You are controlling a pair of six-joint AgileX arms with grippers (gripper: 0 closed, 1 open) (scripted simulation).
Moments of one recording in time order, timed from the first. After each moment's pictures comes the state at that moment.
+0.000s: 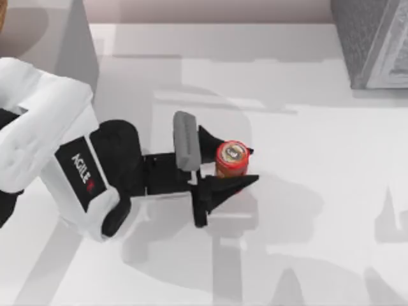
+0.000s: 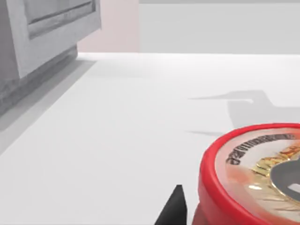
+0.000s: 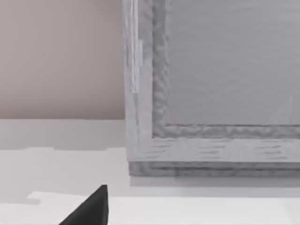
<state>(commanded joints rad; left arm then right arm) -0.47 2.36 0.86 1.49 1.03 0.04 0.00 0.00 0.00 0.00 0.00 0.00</state>
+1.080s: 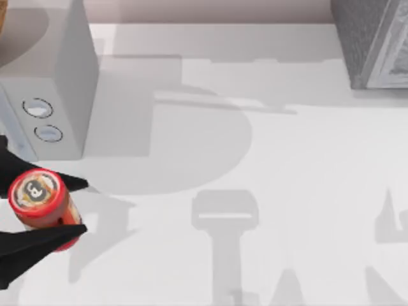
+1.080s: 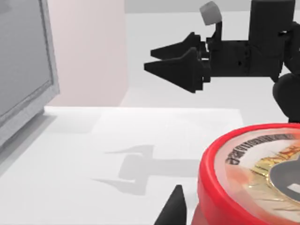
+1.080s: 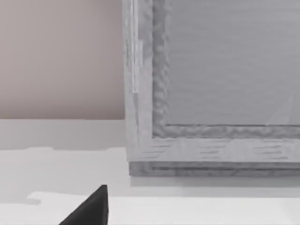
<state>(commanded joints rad) 0.13 0.82 0.25 0.68 1.61 -0.09 0.00 0.00 0.00 0.00 0.00 0.00</state>
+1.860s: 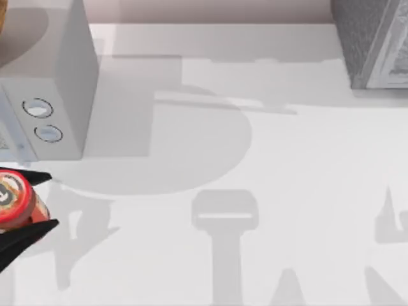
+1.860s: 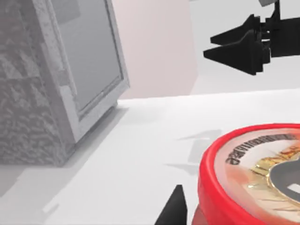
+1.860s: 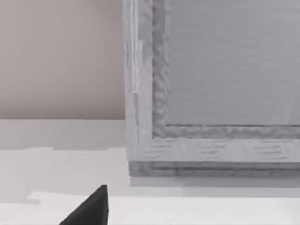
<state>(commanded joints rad) 0.31 0.69 0.19 0.78 1.65 -0.11 0.00 0.00 0.00 0.00 0.00 0.00</state>
